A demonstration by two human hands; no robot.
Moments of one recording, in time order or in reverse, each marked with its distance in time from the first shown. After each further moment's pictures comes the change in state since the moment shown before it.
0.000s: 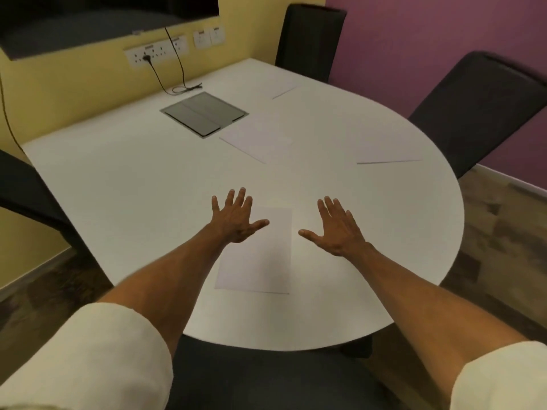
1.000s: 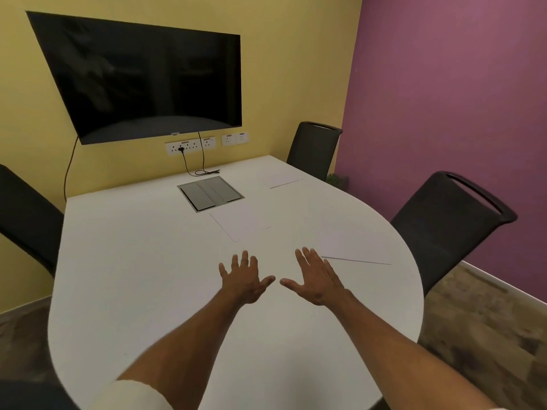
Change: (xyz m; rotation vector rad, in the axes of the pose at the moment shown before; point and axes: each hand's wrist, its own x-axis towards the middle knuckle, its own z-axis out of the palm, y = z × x) left_hand 0.053 0.274 -0.063 -0.184 0.117 -0.340; right_hand 0.041 0.199 -0.130 -0.018 0.047 -0.341
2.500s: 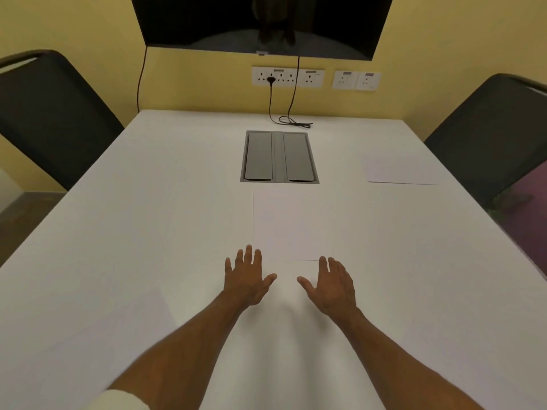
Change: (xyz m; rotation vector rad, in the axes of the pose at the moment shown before) left_hand 0.407 -0.057 0.100 -0.176 -0.049 -0.541; right_hand 0.484 0.106 0.128 -0.118 -0.133 -0.235
